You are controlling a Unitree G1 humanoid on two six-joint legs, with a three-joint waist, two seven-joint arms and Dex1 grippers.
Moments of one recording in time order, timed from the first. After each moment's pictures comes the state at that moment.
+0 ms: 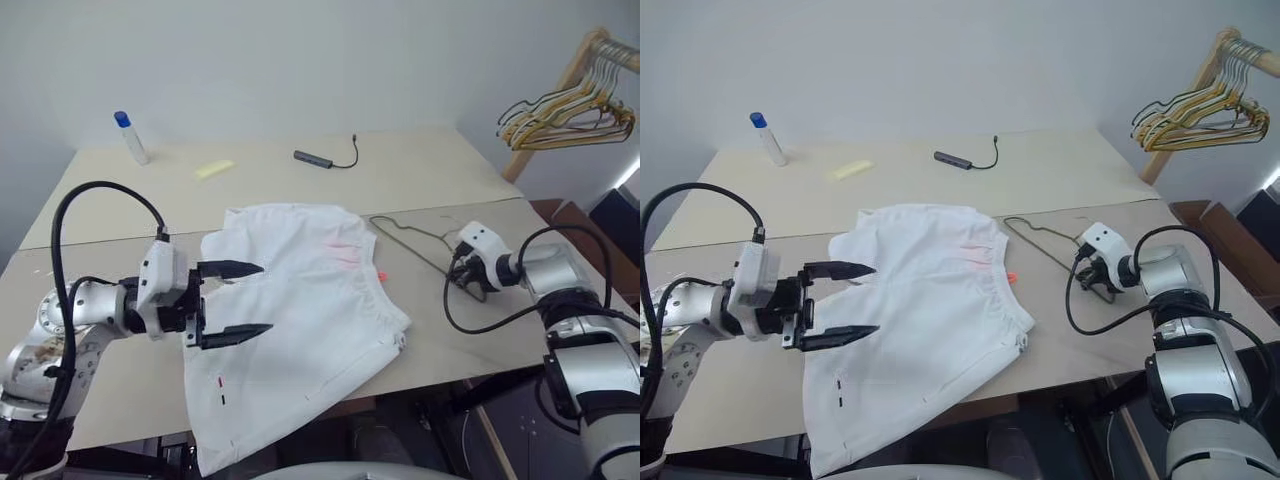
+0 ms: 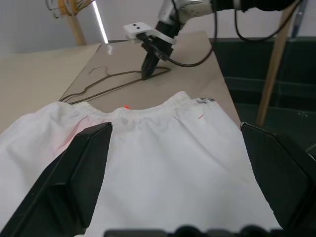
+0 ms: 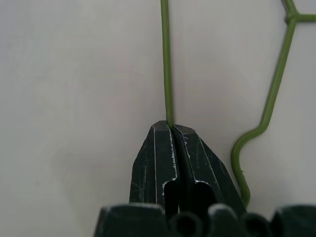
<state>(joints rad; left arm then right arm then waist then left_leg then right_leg) -0.04 0.80 0.18 -0.42 -0.66 0.41 -1.12 -0.77 -0.65 0.17 0.92 -0.13 0.34 0.94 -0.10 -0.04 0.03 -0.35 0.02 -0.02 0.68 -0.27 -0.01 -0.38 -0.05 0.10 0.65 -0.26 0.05</state>
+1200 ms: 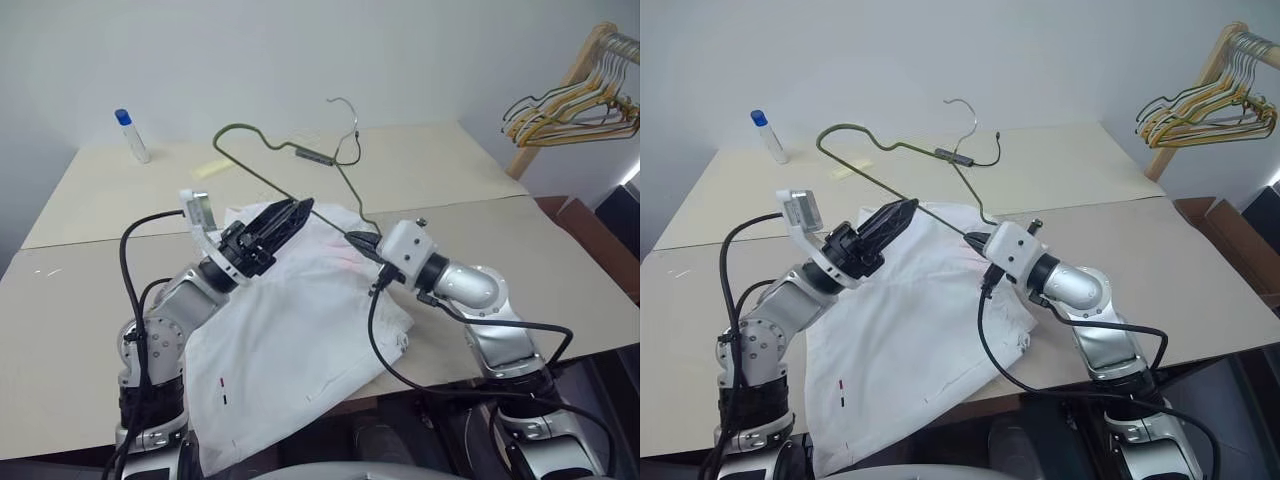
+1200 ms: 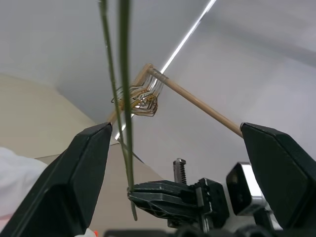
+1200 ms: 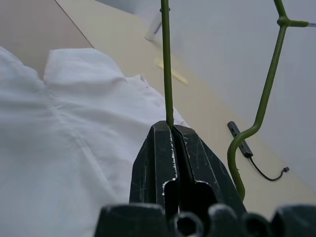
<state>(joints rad) -0.28 0.22 0.23 -0.33 -1.16 0.76 -0.39 -0.32 -0.43 0.19 -0.25 0.00 0.15 0.67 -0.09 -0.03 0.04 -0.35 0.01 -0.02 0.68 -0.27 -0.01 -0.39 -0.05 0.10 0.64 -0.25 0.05</state>
